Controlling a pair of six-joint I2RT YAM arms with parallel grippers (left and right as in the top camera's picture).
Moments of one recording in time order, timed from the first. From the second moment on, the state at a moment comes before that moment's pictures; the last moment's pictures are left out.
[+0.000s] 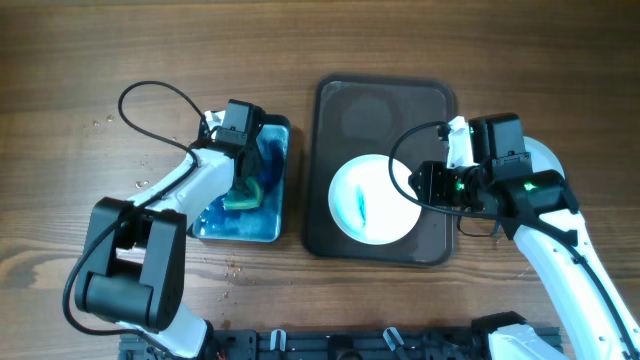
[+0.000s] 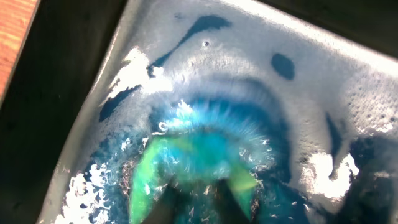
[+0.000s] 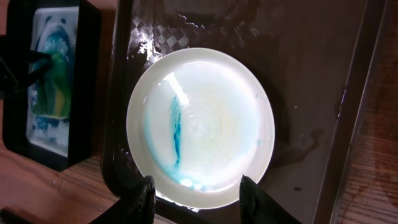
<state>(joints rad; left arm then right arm) -0.26 1.77 0.96 -0.42 -0.26 -0.54 0.20 1.21 0.94 -0.83 -0.31 0.26</state>
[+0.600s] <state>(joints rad) -0.26 1.62 1.05 -0.78 -0.17 -0.53 0.20 1.21 0.94 -0.83 -0.31 0.26</state>
